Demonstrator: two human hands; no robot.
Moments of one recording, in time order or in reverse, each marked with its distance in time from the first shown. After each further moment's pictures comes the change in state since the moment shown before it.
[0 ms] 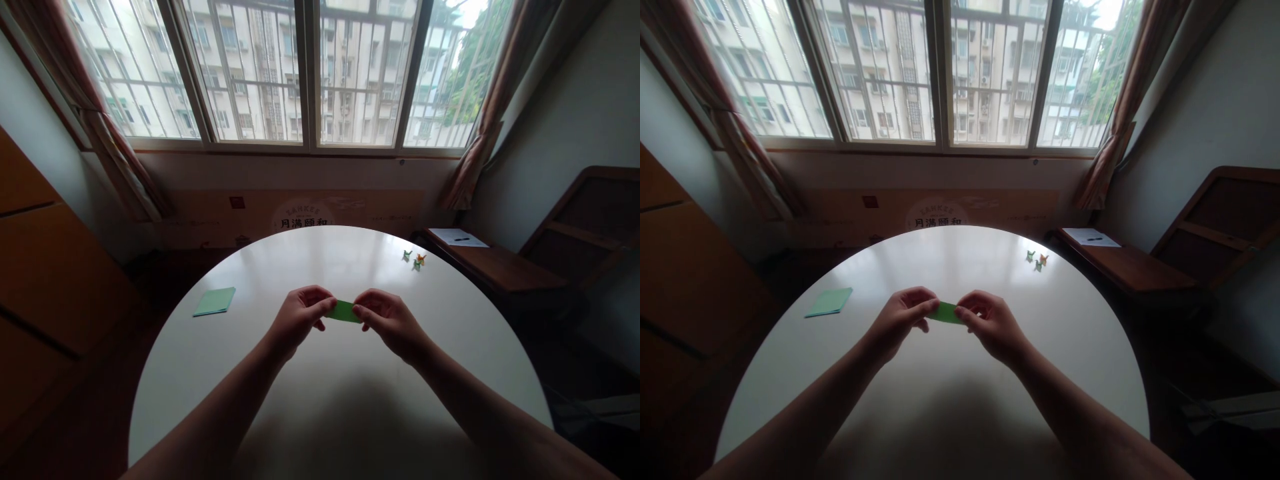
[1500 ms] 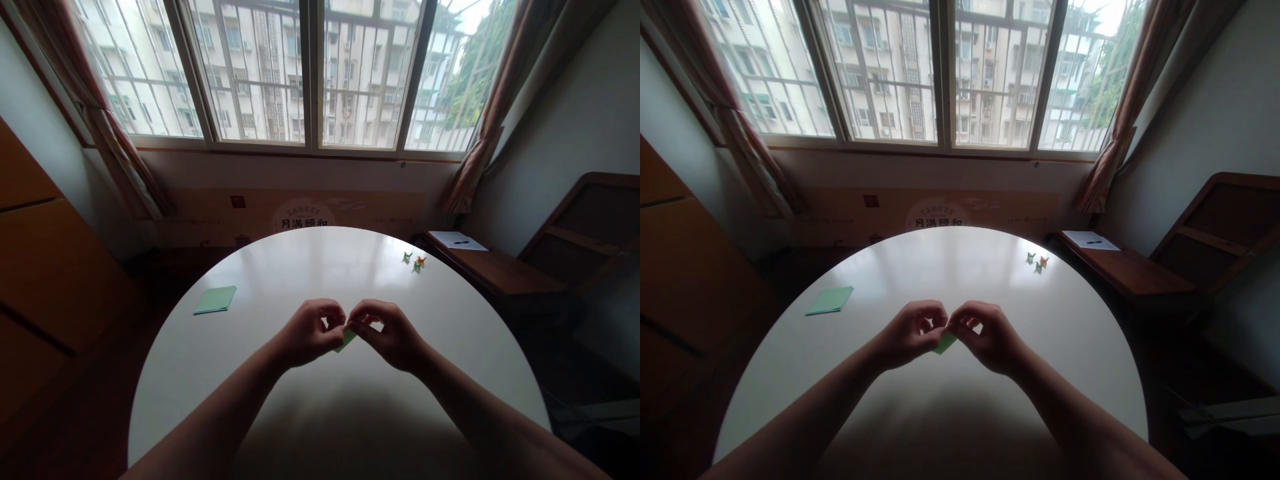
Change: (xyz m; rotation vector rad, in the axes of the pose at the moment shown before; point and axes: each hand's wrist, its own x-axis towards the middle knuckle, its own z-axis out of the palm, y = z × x) left_hand -0.011 0.002 0.005 0.318 -0.248 0.197; right_hand -0.008 -0.008 0.003 -0.290 -0.072 -0.271
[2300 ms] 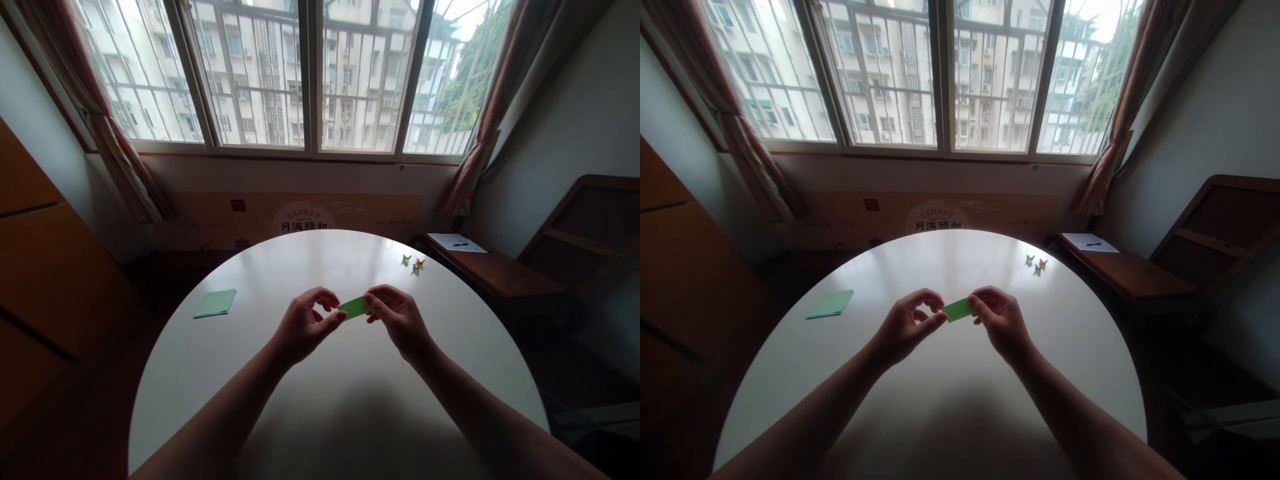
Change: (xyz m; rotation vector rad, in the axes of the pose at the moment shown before) left_hand 0.003 -0.010 -0.004 0.041 0.246 0.029; right_hand 0.009 0.018 -0.004 0.344 0.333 0.210
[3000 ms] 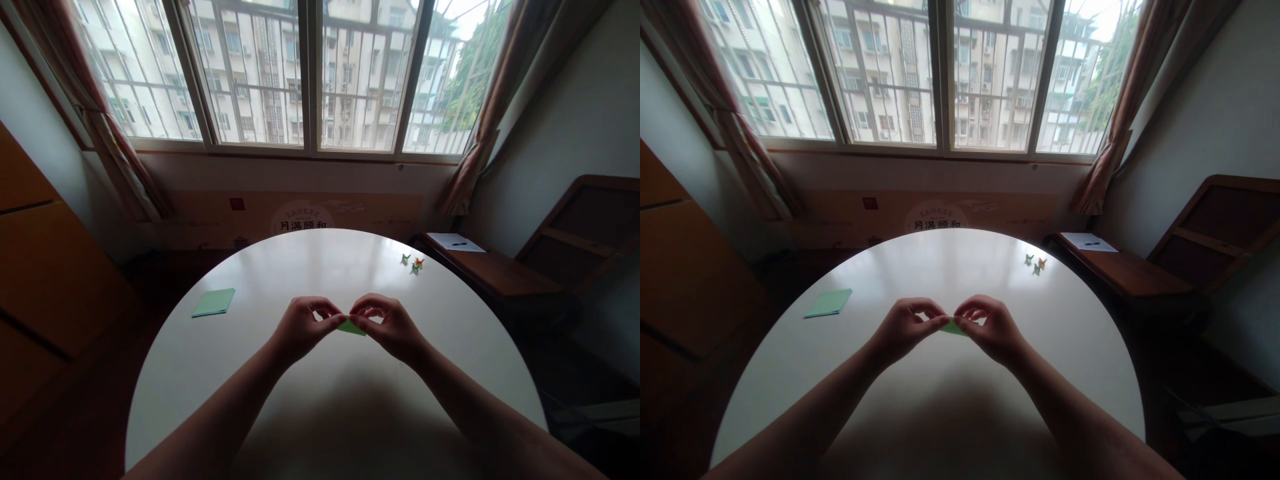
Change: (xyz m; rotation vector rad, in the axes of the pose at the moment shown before) left_hand 0.001 0.002 0.001 0.077 -0.053 -0.046; right_hand -0.003 -0.004 0.002 -0.277 -0.233 -0.084
